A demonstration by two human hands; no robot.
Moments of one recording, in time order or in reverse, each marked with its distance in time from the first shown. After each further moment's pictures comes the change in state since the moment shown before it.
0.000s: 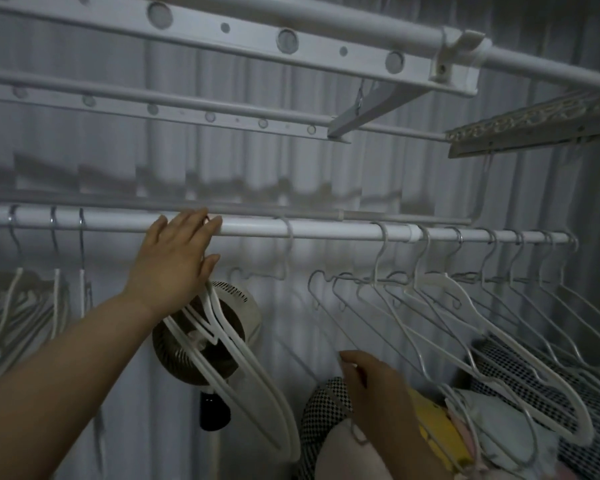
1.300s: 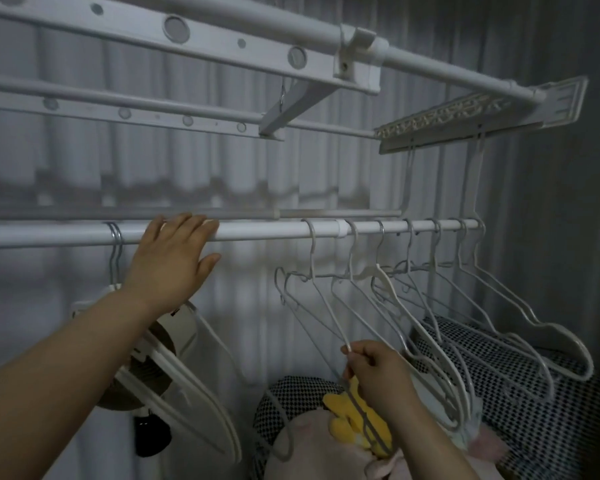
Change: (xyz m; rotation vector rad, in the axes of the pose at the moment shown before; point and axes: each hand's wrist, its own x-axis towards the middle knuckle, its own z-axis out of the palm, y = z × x) left_hand 0.048 0.094 0.026 -0.063 0.112 0.178; right_hand 0.008 0.056 -0.080 0.291 0.030 0.318
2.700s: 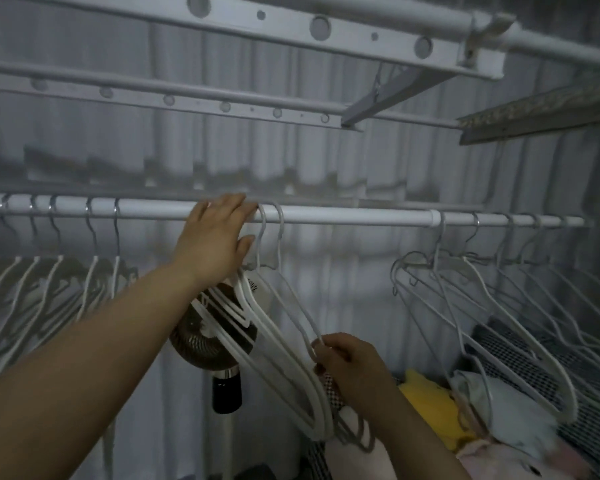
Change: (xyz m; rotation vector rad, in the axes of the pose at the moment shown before) left_hand -0.048 -0.075 -0.049 -0.142 -0.138 -0.152; right_hand -0.054 -0.063 0.121 0.066 -0.338 -0.100
